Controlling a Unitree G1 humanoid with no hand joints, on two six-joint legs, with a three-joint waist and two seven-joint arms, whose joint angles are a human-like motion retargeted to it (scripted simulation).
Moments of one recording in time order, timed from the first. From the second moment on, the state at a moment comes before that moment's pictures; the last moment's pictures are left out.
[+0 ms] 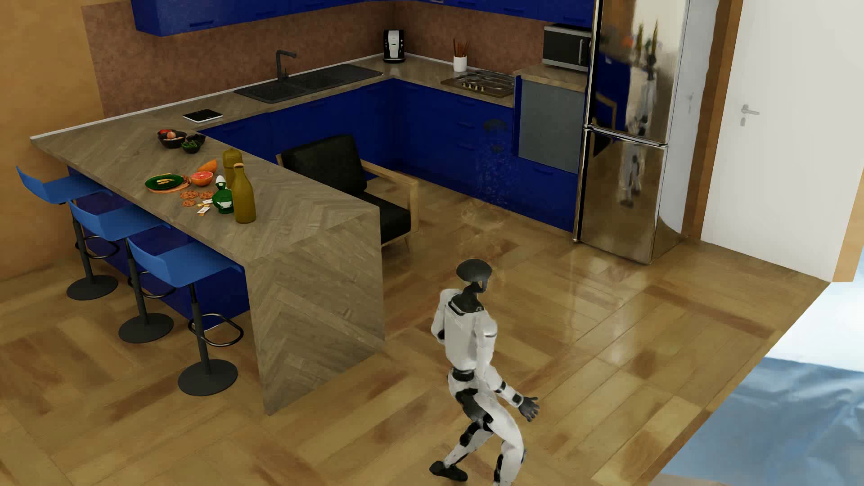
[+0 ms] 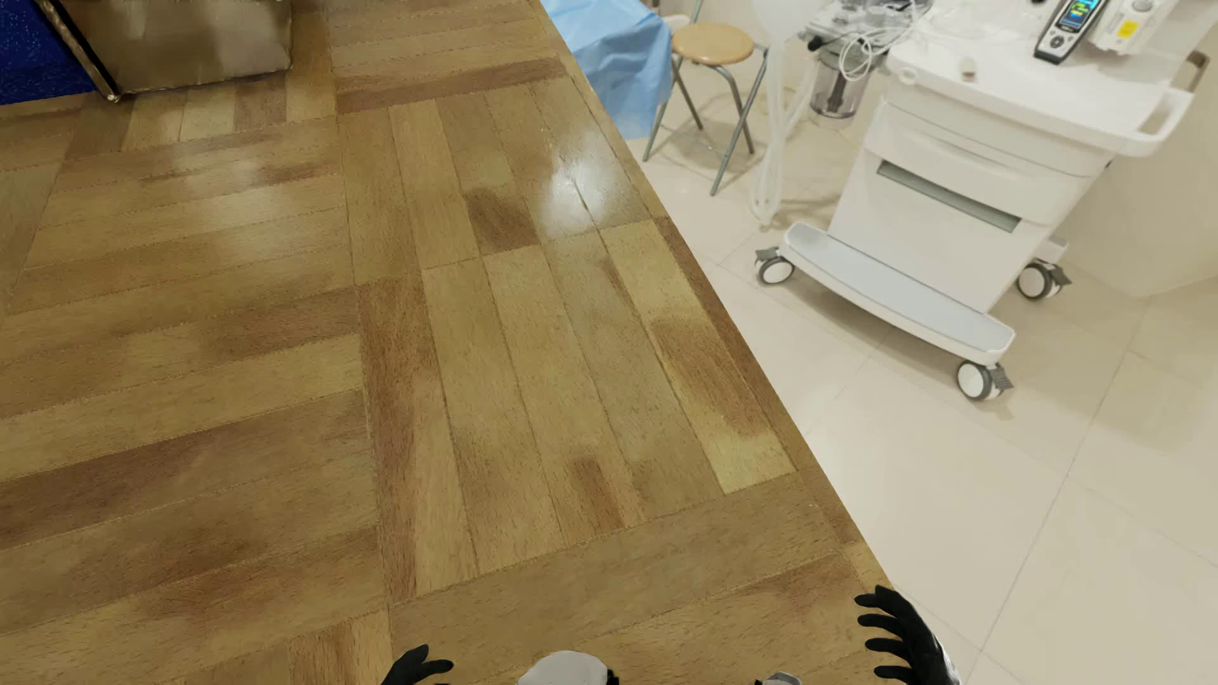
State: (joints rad) body -0.54 -0.61 0.22 -0.02 -0.10 0.02 0.05 -0.11 0.06 1.35 0.90 0.21 0.13 -0.35 -0.30 0.16 -0.27 0.06 -0.01 -0.05 0.04 0.64 0.67 -0.08 -0.03 0.11 -0.05 0.01 -0.11
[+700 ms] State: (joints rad) body -0.34 -0.62 0.15 -0.02 -0.10 0.03 0.01 0.06 0.05 0.94 0.97 0.25 0.16 -0.62 -0.37 0.15 -0.15 0.02 0.04 -0.07 0.07 0.61 0.64 -0.08 -0.11 0.19 -0.12 0.10 -0.06
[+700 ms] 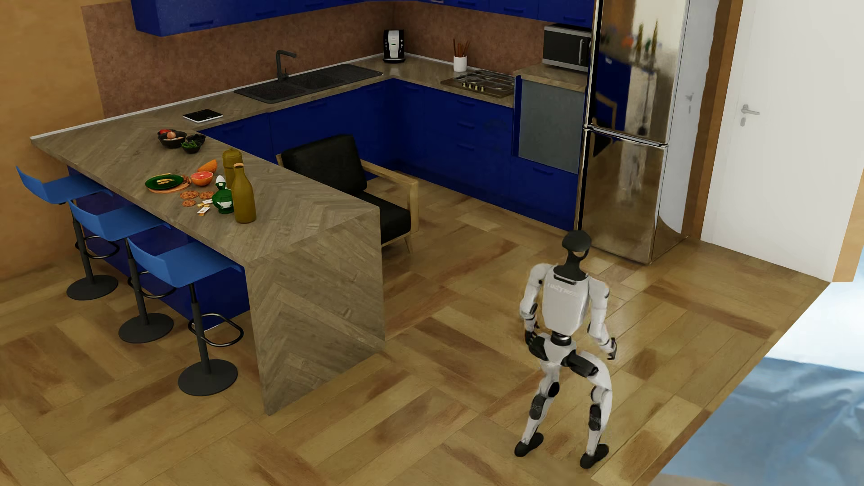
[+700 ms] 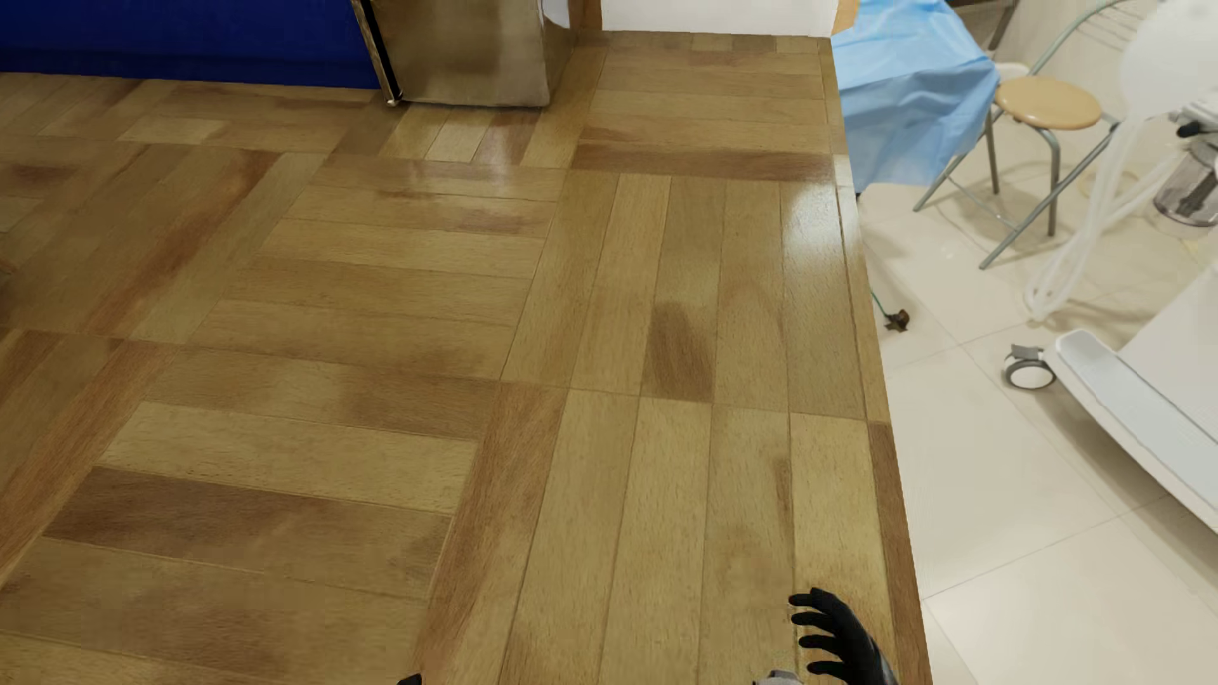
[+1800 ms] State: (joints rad) body -0.46 -0.56 0.15 -0.01 -0.04 0.01 0.04 0.02 0.02 0.94 1.29 0.30 0.06 -0.51 -0.30 0.20 -0.15 0.06 0.14 -0.08 0.17 0.77 0.61 -0.09 0.02 0.12 -0.14 0.08 -0.10
